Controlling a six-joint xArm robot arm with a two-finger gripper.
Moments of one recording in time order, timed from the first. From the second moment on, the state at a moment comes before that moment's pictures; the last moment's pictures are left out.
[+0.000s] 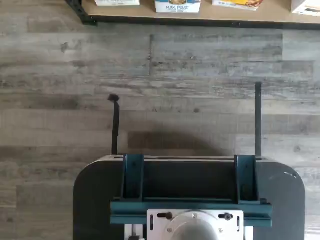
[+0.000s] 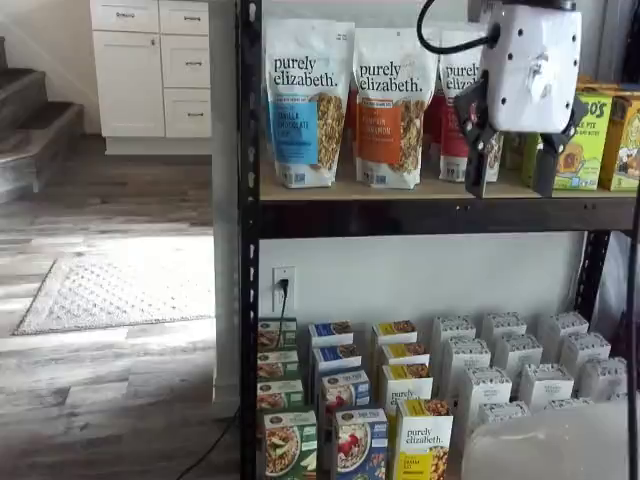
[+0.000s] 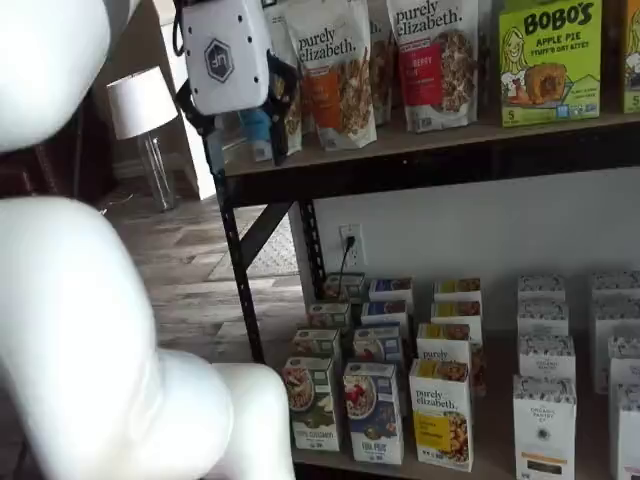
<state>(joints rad) 0.01 -0.83 -1.14 0.05 2.01 0.03</state>
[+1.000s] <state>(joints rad) 0.04 -0.86 -0.90 0.03 1.74 0.05</state>
